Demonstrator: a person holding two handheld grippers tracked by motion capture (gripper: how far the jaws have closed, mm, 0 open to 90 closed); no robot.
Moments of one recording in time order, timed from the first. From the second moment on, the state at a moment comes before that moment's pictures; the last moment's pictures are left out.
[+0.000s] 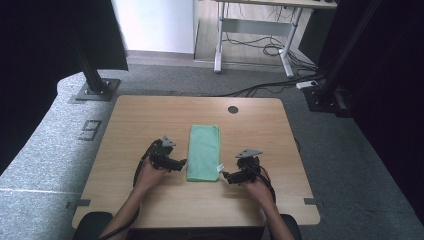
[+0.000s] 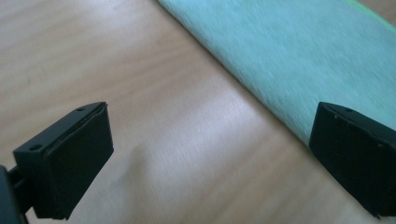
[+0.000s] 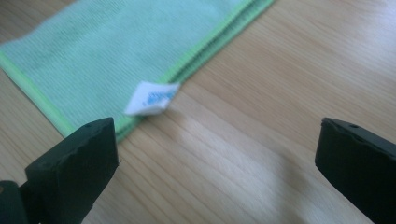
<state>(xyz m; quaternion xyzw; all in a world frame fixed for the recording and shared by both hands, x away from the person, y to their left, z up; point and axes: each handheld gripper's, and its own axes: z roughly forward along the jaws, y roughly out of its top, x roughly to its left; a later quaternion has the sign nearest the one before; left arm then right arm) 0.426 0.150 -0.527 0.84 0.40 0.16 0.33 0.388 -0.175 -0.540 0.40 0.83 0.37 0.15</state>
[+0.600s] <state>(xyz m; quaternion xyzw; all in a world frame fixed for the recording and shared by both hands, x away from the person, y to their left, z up) 0.476 0.126 -0.541 0.83 0.42 0.19 0.31 0.407 -0.143 -0.546 0.38 0.85 0.33 0.15</state>
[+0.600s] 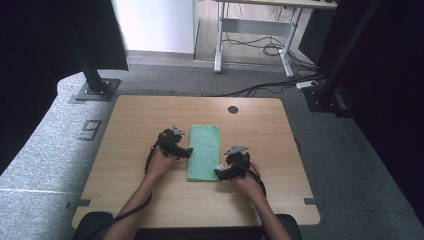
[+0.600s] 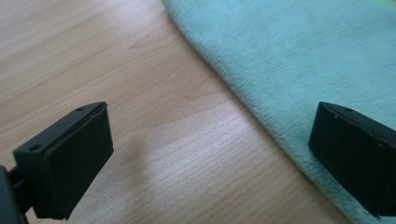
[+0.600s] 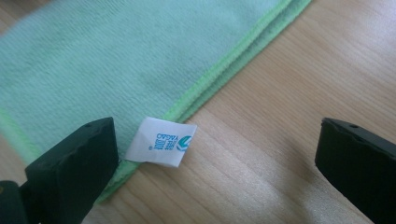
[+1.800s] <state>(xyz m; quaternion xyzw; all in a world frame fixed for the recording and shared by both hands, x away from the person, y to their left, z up) 0.408 0.149 -0.549 0.84 0.40 0.15 0.32 0.338 -0.129 -0.547 0.34 0.87 0.33 0.12</state>
